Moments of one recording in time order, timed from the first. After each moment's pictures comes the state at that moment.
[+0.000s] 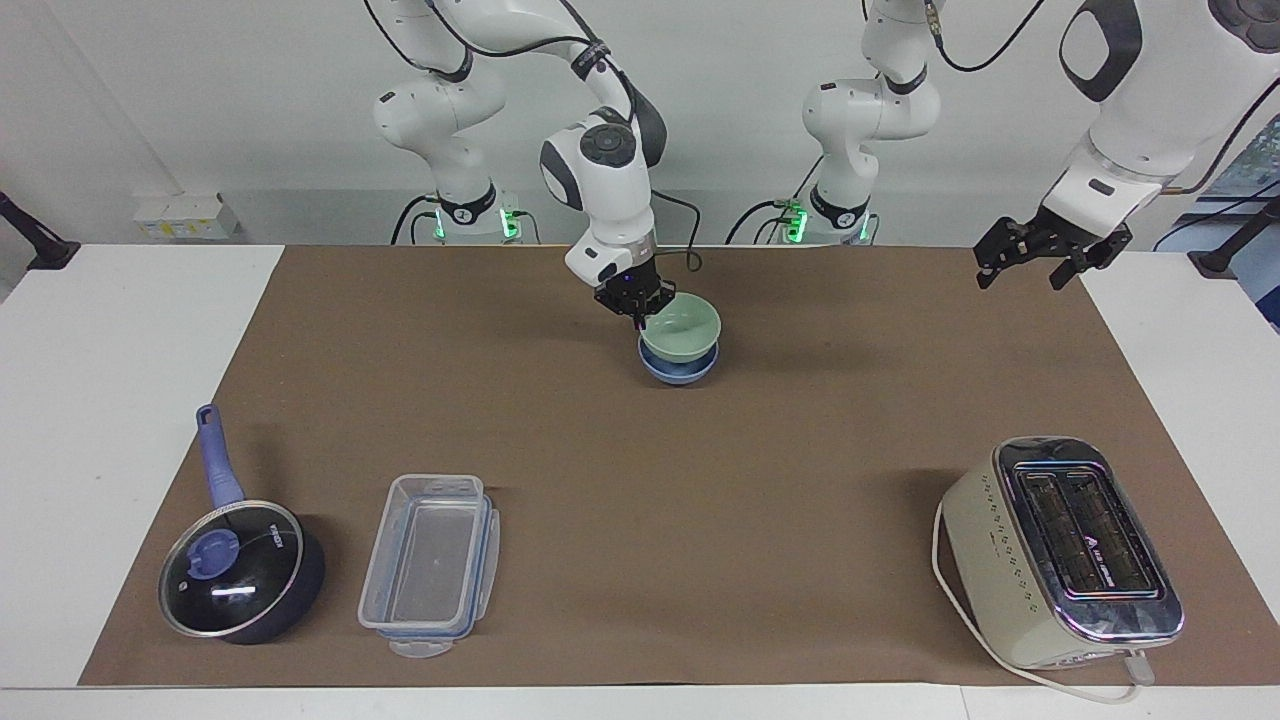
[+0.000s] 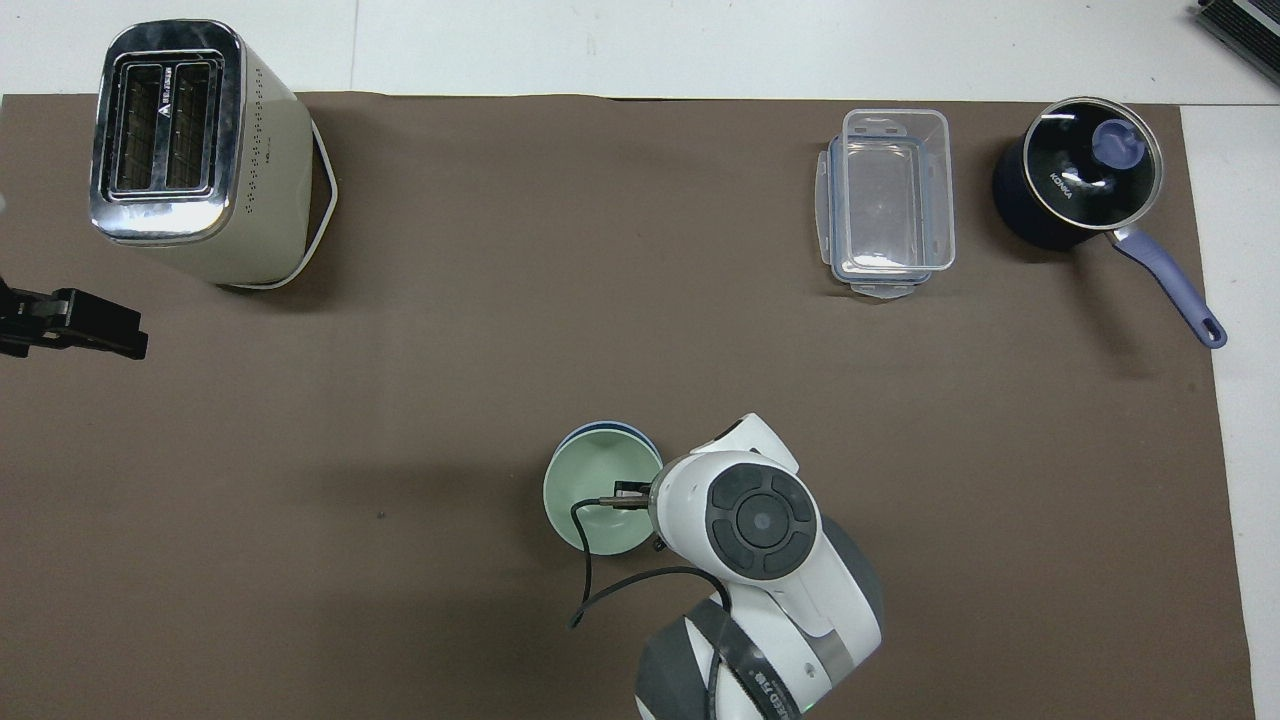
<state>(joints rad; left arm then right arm) -0.05 0.01 0.02 -1.58 0.00 1.53 0.06 0.64 0.05 0.03 -2.19 0.12 2.32 0.69</state>
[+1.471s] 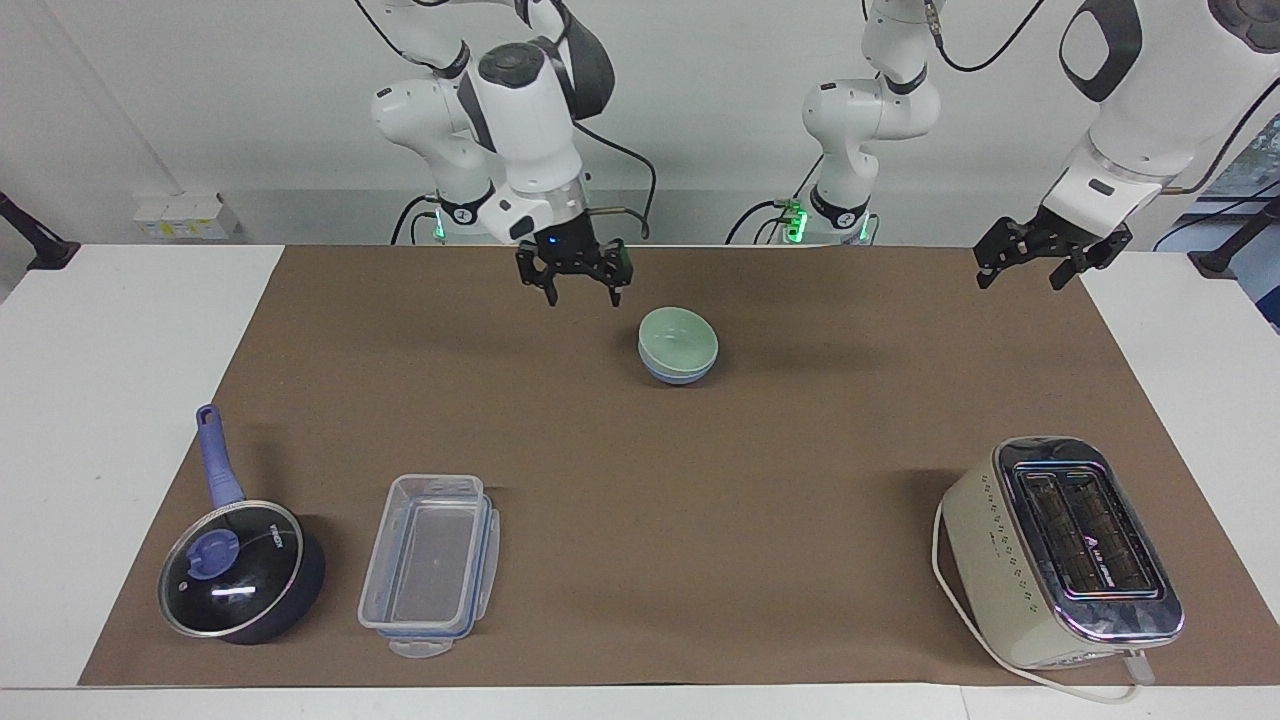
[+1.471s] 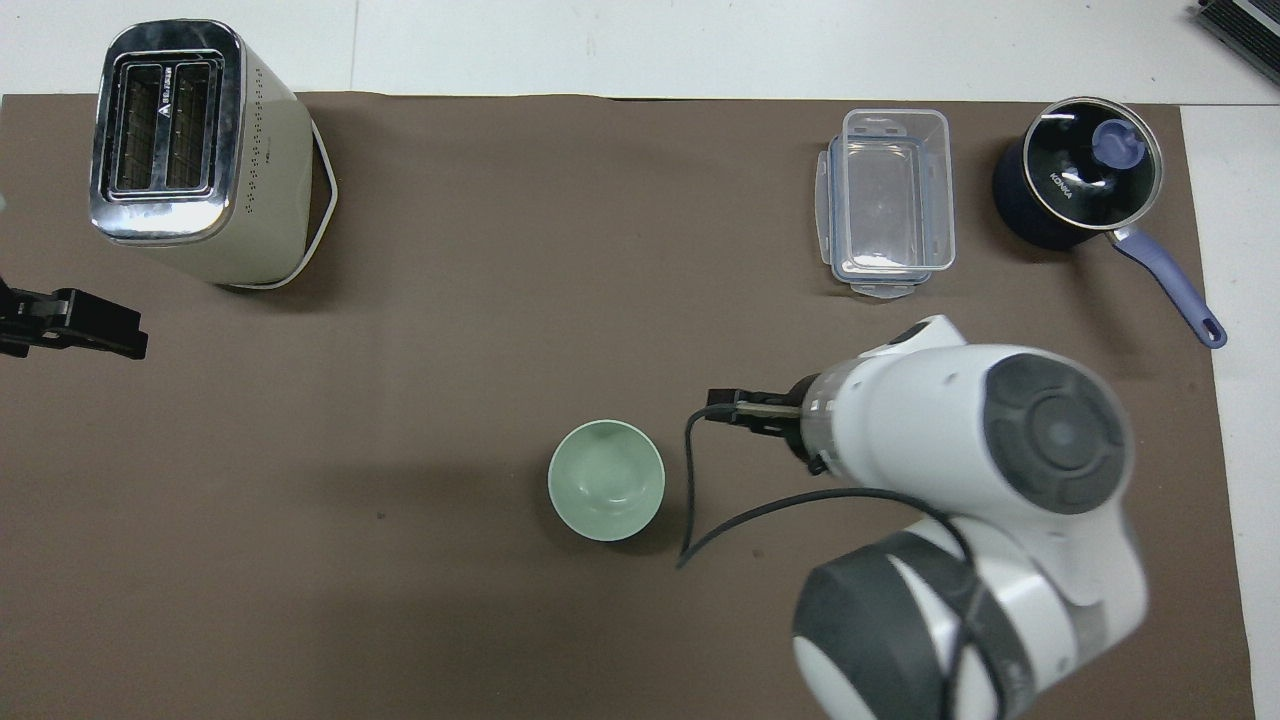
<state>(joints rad) -0.05 0.01 0.02 -1.58 0.00 1.53 0.06 0.40 -0.11 0.01 -1.99 0.11 2.03 0.55</state>
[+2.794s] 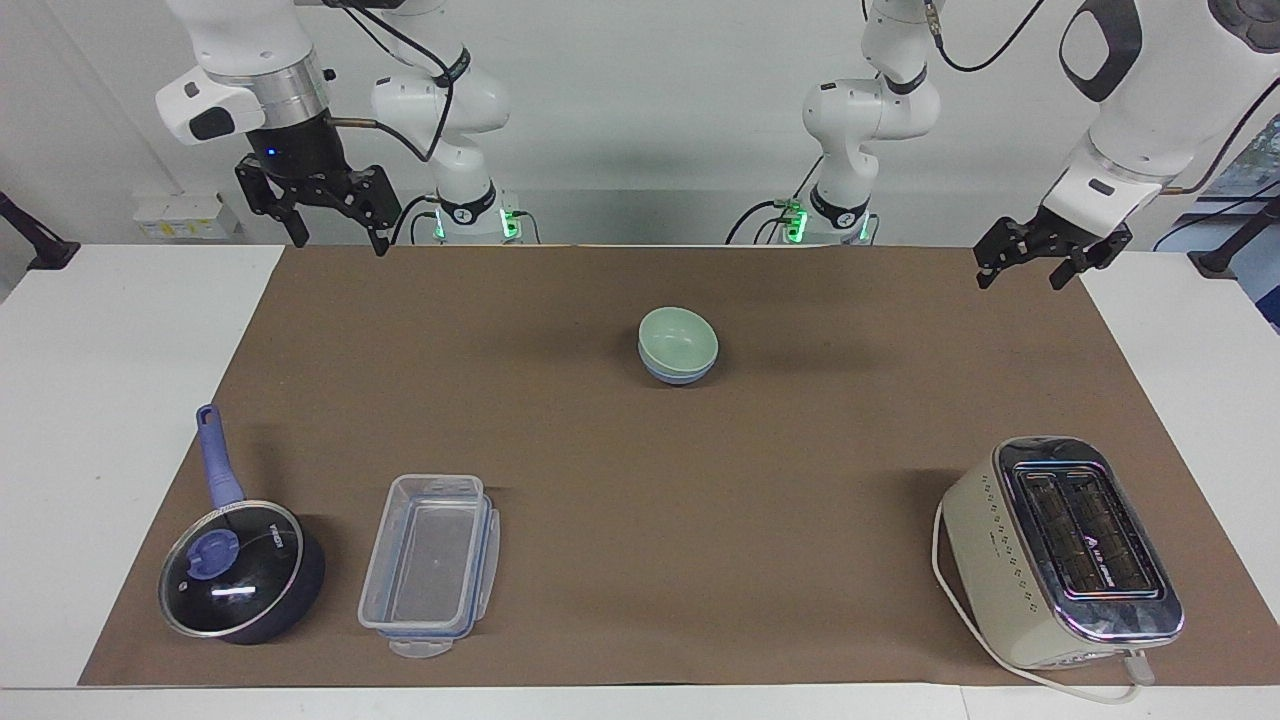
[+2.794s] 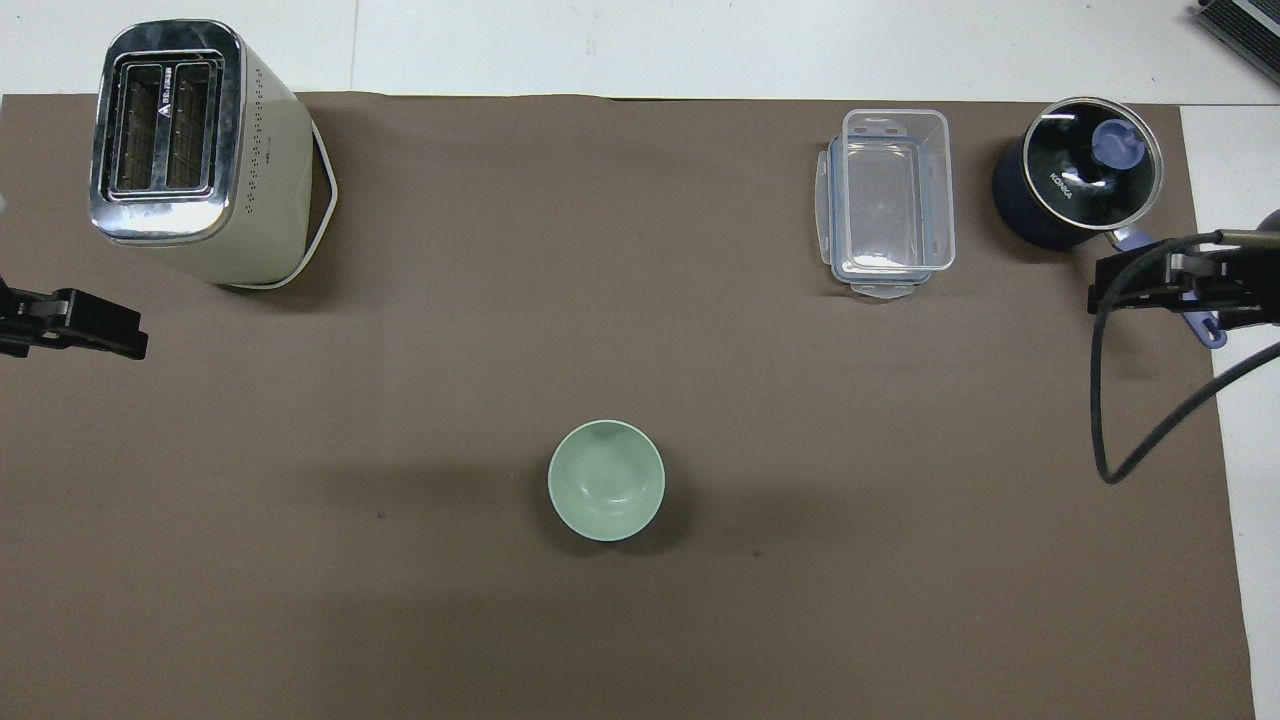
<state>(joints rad) -0.05 0.01 0.02 -1.58 0.00 1.53 0.06 0.06 0.03 0.01 -1.41 -0.03 1.48 0.20</state>
